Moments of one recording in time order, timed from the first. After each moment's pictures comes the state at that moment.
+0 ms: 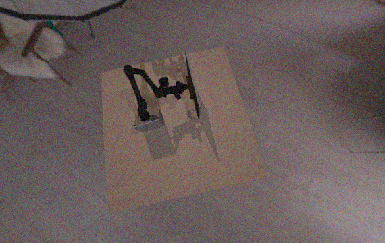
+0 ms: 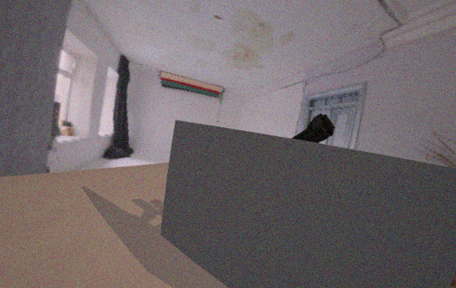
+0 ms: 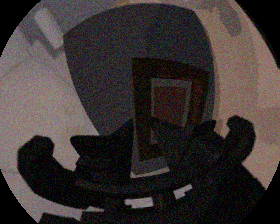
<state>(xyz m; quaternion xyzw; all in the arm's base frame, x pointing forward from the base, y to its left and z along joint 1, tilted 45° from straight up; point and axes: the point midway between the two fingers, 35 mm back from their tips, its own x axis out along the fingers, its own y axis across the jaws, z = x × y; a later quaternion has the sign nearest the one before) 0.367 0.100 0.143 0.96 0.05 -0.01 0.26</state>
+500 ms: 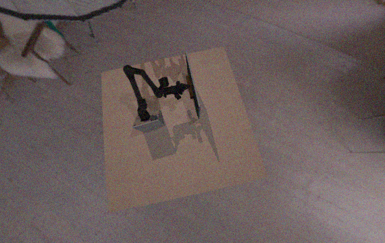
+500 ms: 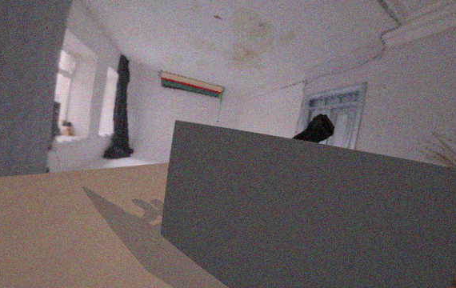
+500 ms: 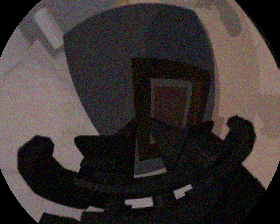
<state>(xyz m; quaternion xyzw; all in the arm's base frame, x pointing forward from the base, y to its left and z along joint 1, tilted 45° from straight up) 0.367 0.100 0.143 0.96 0.05 -0.01 0.26</state>
